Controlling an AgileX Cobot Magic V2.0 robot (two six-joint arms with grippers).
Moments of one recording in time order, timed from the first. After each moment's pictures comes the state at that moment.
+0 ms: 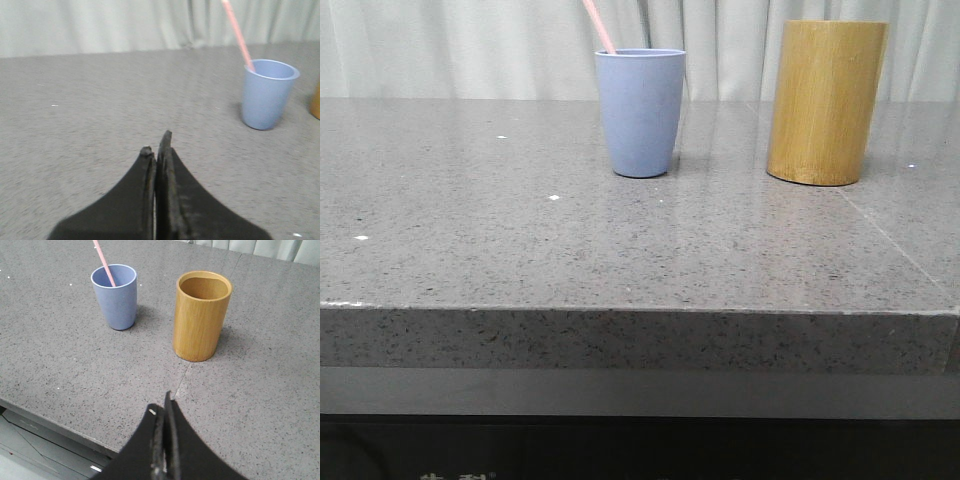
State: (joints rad) left arm -0.25 0.42 -0.45 -0.04 0.27 0.04; right arm 0.28 0.52 -0.88 0.12 0.84 -0.06
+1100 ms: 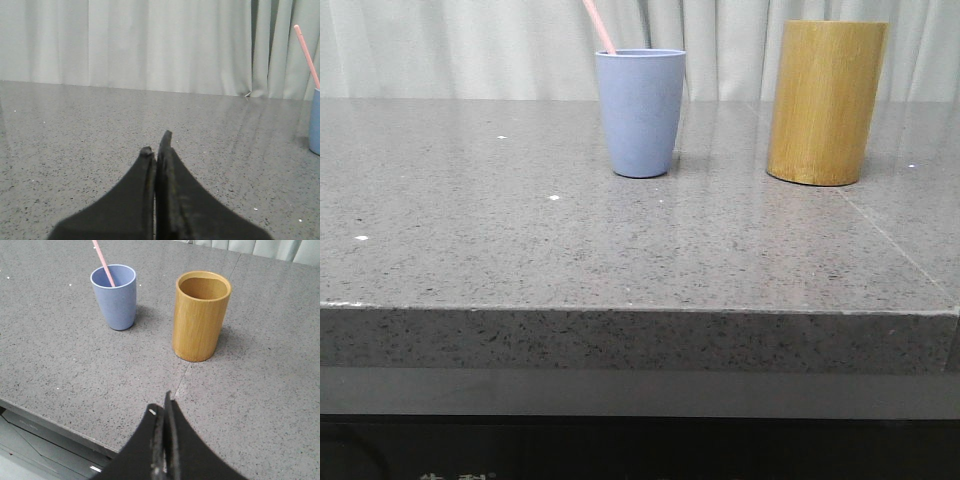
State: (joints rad) left arm -0.06 0.00 0.00 -0.09 -0.01 0.04; right arm 0.28 0.52 -0.88 0.12 0.84 -0.06
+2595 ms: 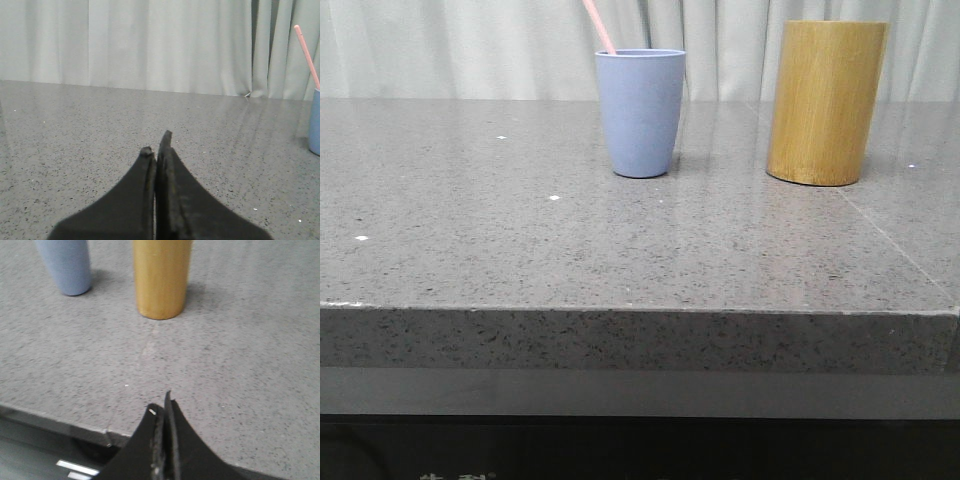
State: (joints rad) left arm -0.06 0.00 0.00 -0.09 -0.01 0.04; right arm 0.13 0.30 -0.49 0.12 0.65 -0.06
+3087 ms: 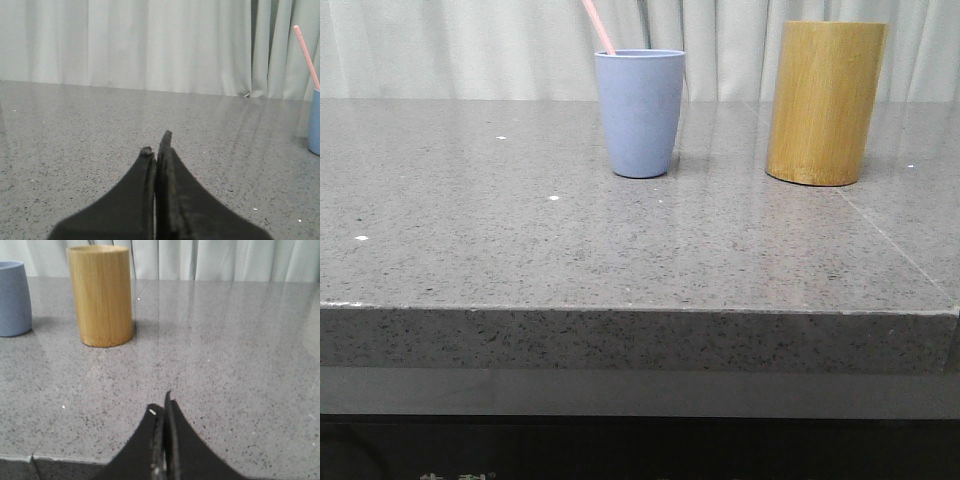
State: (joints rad) left arm -0.06 0.00 0.00 -0.09 -0.01 0.04; right arm 0.03 -0.01 -0.01 0.12 0.18 -0.06
